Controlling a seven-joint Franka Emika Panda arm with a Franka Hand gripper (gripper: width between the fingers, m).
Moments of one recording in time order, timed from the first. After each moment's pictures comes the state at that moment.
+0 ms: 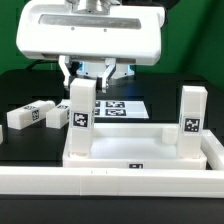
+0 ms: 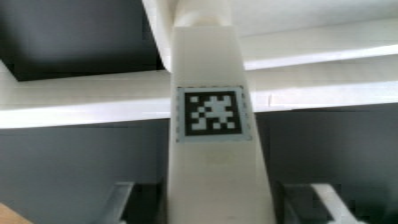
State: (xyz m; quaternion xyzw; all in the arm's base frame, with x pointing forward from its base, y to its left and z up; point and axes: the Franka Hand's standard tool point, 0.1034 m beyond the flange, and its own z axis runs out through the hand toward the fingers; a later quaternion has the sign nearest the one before) arm 0.597 -0.066 0.122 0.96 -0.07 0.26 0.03
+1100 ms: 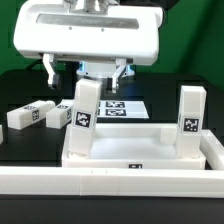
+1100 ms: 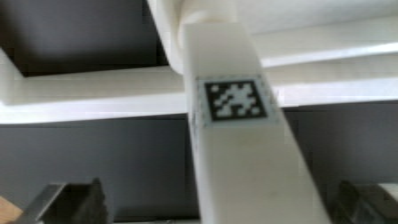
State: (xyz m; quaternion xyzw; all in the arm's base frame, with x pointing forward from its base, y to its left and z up) arm 0.599 -0.073 0.134 0.96 -0.07 0.26 0.03
